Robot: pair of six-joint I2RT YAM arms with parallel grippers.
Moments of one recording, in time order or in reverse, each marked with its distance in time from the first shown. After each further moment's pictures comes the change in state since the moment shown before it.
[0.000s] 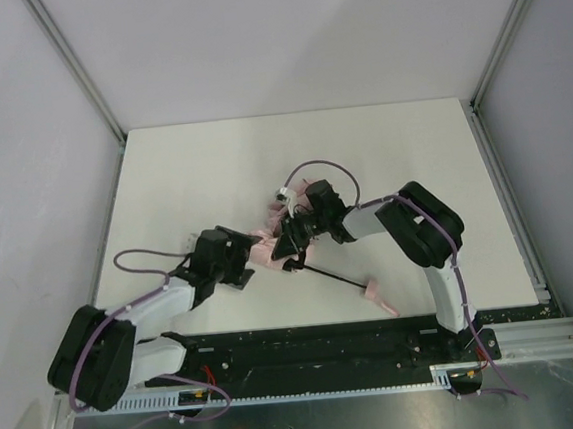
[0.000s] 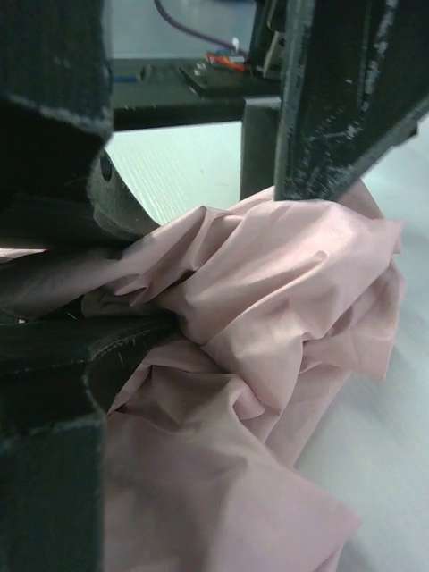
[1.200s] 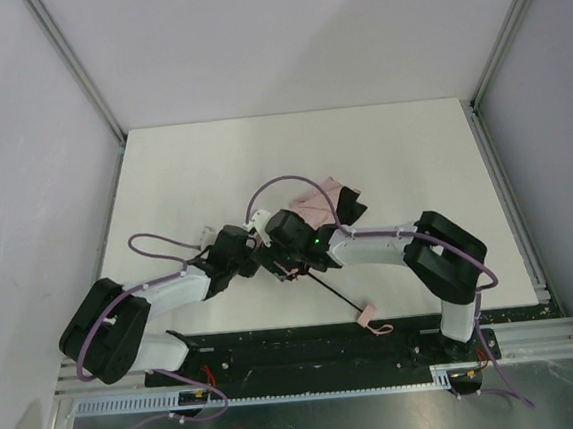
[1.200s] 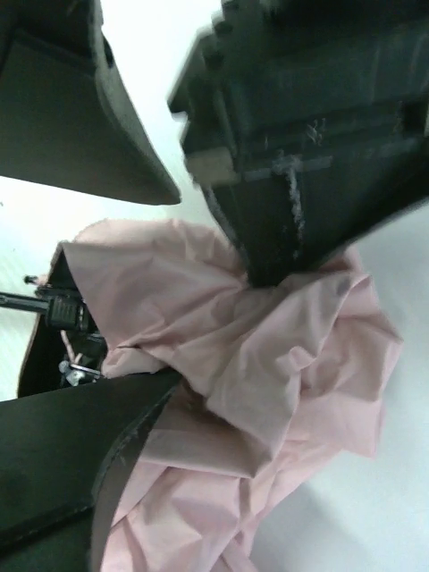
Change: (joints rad) left arm -0.131 0.191 0.126 -0.011 -0.137 0.045; right arm 0.315 -0.271 0.068 -0.504 0.829 -0.233
